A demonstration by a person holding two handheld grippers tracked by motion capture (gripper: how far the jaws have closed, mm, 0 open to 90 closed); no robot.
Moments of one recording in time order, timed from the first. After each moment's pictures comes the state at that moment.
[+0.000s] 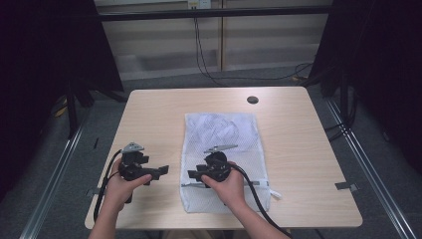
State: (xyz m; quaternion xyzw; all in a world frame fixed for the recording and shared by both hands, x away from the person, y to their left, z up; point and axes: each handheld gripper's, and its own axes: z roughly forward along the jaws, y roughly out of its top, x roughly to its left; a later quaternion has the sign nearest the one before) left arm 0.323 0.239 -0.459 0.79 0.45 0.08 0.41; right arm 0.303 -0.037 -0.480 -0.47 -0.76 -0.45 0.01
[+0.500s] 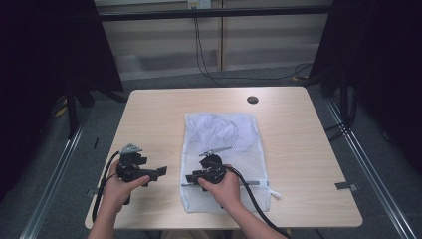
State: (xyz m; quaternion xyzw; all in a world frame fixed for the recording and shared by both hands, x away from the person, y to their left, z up) left arm 0.320 0.242 -0.460 0.79 0.45 0.08 0.40; right arm 0.302 -0.025 -0.491 -0.47 -0.78 -0.42 0.04
